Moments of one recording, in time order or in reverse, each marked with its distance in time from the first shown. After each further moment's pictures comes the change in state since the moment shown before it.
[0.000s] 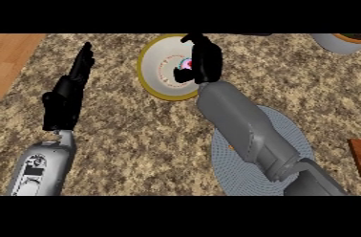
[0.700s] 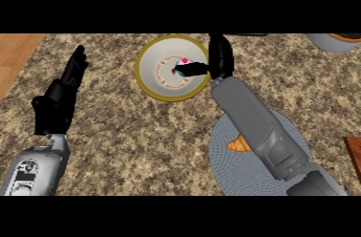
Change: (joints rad) left arm 0.035 0.017 0.018 -0.028 0.008 -0.013 0.007; right arm 0.045 -0.017 -0.291 0.016 -0.284 0.097 -0.498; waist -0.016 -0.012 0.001
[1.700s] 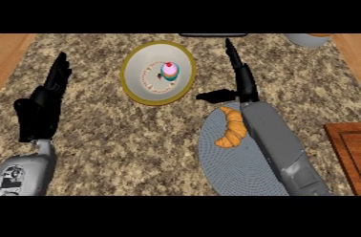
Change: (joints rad) left arm 0.053 0.019 0.077 0.012 0.006 -0.011 -0.010; right arm 0.292 -0.060 -0.145 -0.145 -0.128 0.430 -0.361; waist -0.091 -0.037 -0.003
